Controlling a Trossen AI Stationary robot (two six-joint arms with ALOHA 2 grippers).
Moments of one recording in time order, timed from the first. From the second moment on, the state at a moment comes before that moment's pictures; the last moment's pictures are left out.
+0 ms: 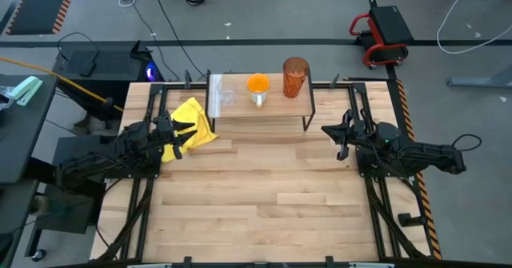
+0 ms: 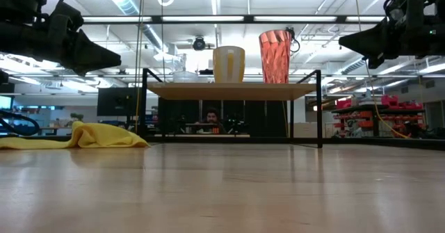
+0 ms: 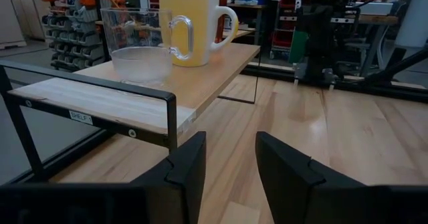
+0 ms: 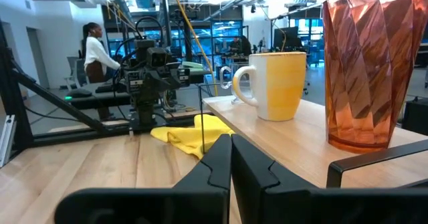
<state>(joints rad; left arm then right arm) 0.34 0.01 0.07 -0.13 -0.06 -0.04 -0.18 0.00 0.01 0.10 0.10 0.03</state>
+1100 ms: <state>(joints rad) 0.34 0.01 0.07 -0.13 -0.06 -0.04 -0.18 0.00 0.01 0.10 0.10 0.03</state>
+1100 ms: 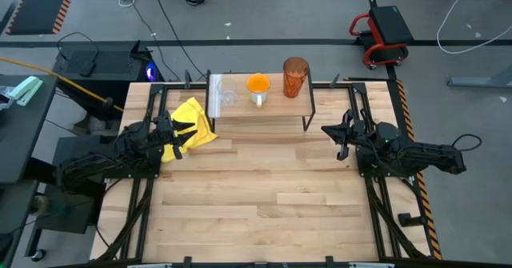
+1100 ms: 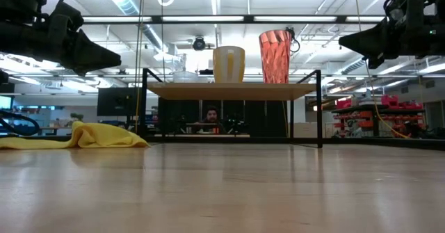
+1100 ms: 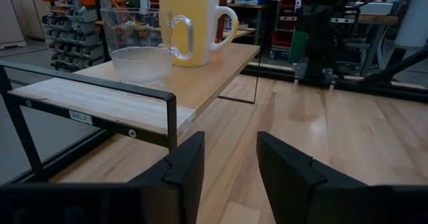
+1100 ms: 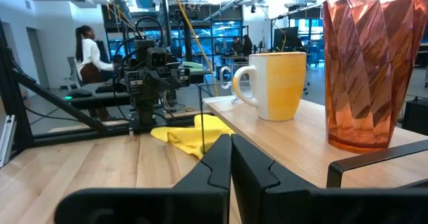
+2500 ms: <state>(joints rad) 0.34 0.01 0.07 -0.13 -0.06 -0.04 -0.18 0.00 0.01 0.10 0.10 0.03</state>
